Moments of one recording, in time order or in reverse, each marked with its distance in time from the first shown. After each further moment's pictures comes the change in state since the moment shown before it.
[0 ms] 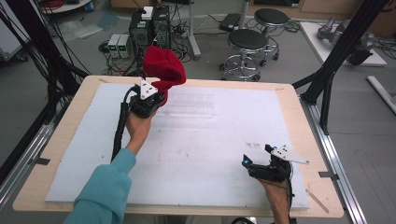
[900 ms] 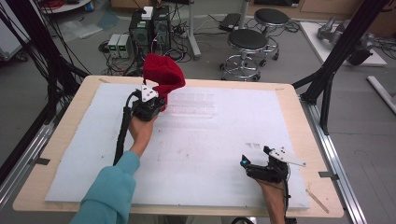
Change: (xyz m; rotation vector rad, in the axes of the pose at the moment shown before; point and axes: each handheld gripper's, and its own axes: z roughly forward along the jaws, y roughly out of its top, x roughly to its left) left arm -0.003 -0.019 0.012 0.030 0.005 -0.077; right arm 0.001 -0.011 0.008 -0.012 -0.025 0.032
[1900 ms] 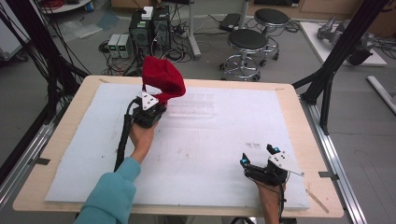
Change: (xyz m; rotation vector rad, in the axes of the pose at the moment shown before) left arm -0.010 -0.018 -0.005 -0.010 0.003 -0.009; right arm 0.012 -0.005 -0.004 -0.134 -0.108 -0.083
